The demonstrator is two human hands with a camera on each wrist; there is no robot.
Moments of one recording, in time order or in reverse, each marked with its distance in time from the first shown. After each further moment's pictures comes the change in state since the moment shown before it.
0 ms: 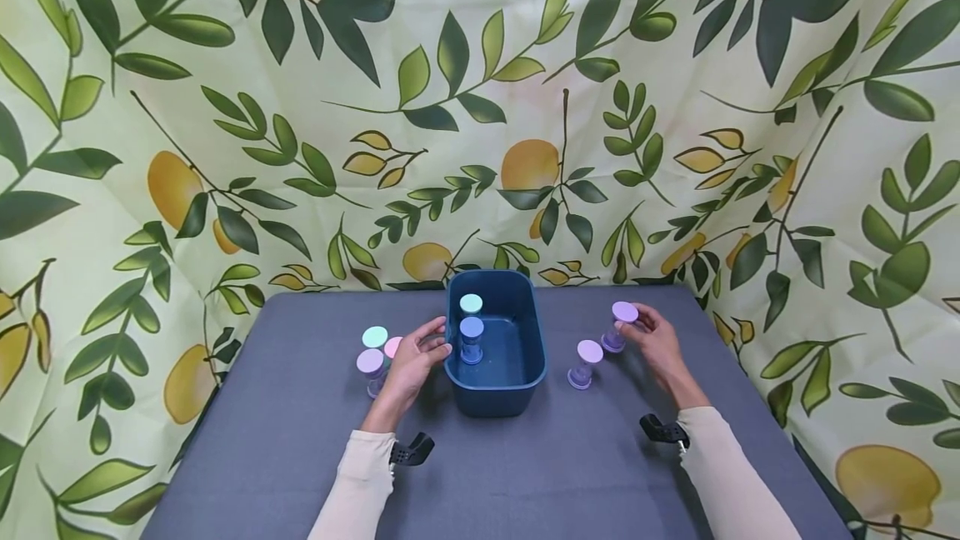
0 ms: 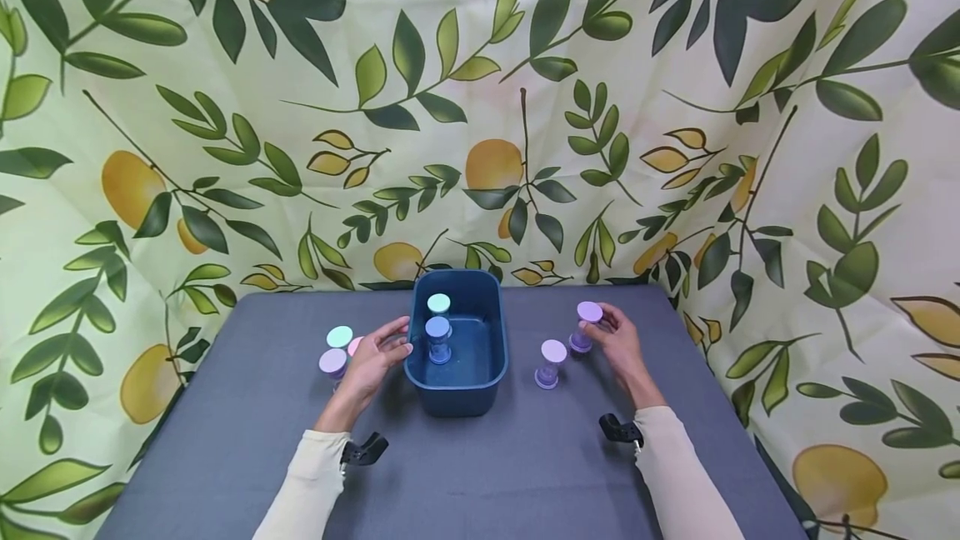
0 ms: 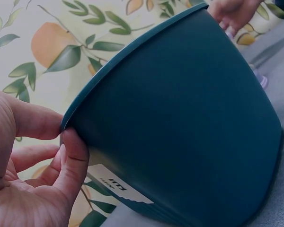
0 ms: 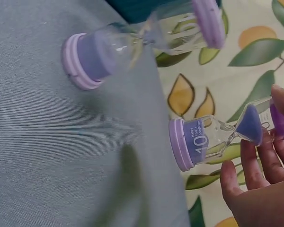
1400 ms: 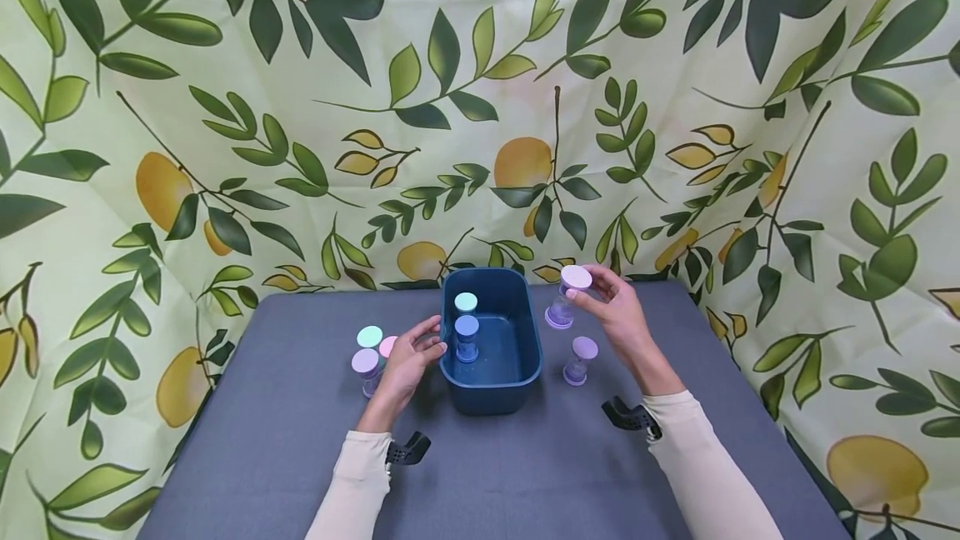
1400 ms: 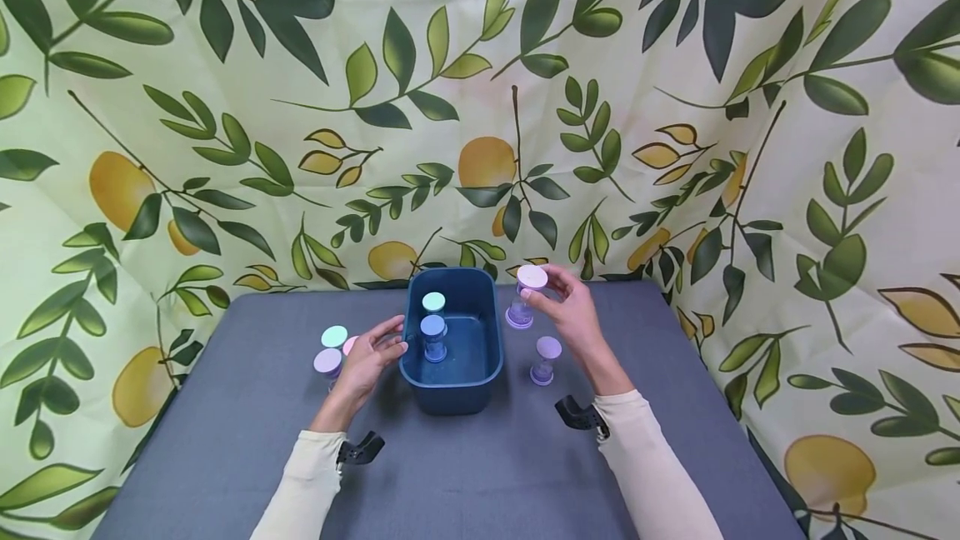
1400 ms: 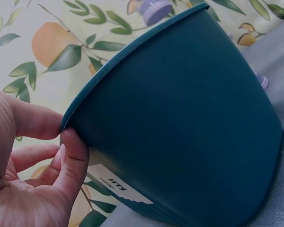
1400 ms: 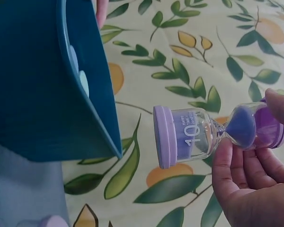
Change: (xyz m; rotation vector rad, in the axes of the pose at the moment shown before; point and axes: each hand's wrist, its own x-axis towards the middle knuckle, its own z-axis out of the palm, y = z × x) left_hand -0.001 0.002 0.001 0.015 0.010 -0.043; right_hand -0.039 -0.120 0.049 0.095 -0.133 -0.169
